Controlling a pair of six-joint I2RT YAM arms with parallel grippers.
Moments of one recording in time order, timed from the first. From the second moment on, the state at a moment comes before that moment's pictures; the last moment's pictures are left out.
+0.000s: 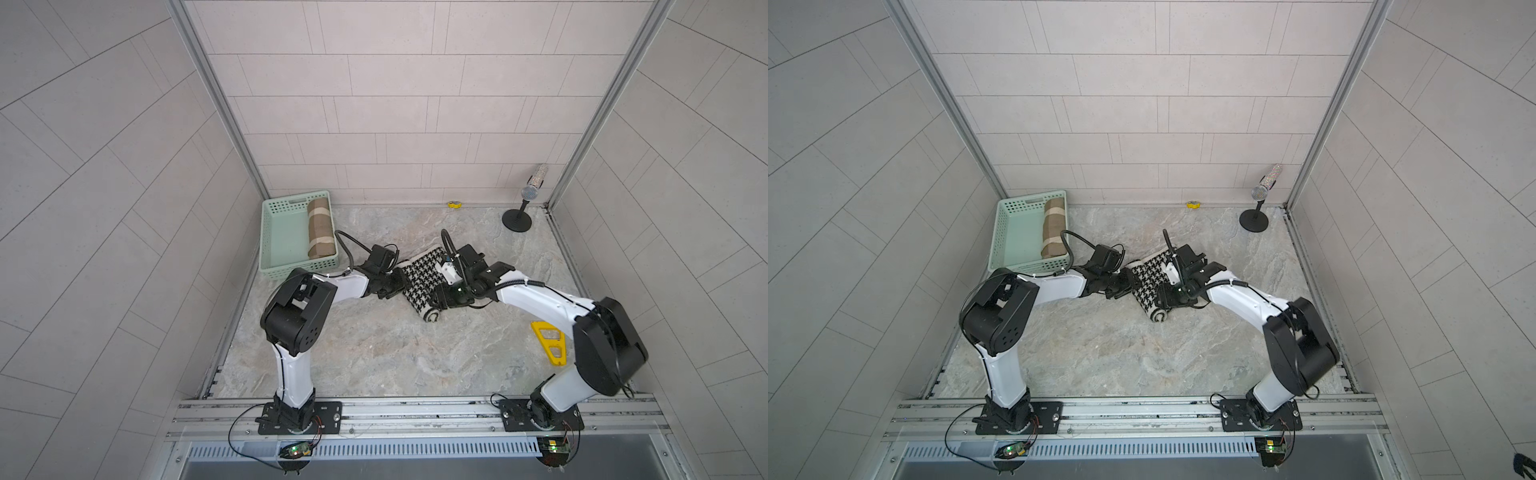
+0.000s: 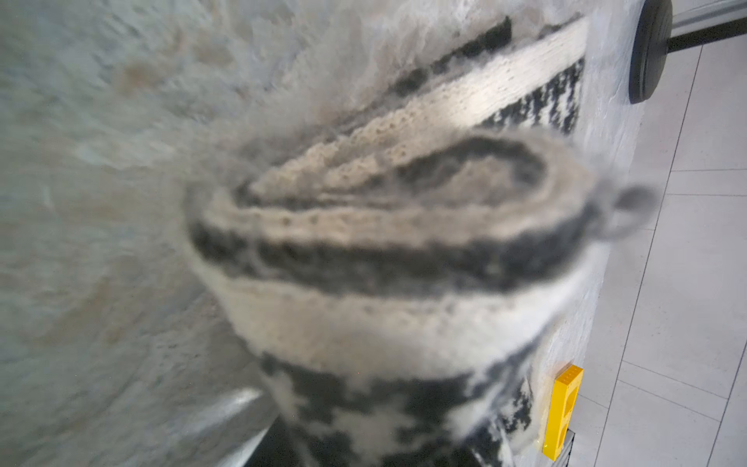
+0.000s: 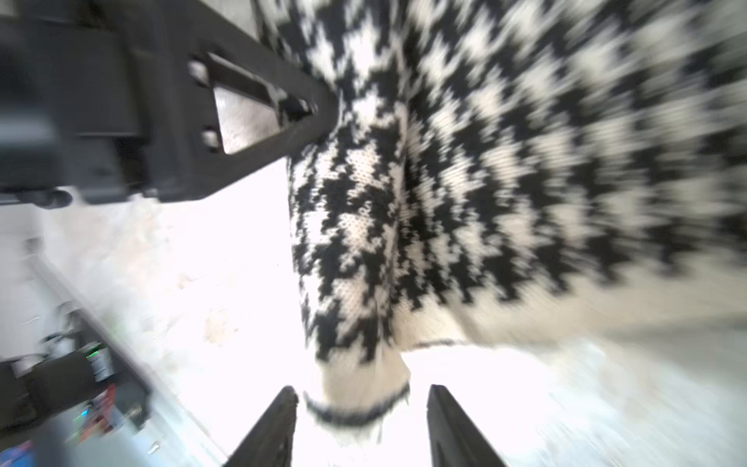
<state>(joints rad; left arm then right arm) -0.50 1.89 1.04 -0.07 0.34 -0.86 0.59 1.50 1.06 -0.62 -0.21 0.37</state>
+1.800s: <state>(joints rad) -0.42 1.43 0.86 -0.19 0.31 -0.85 0.61 1.67 1.05 -0.45 -0.41 0.43</state>
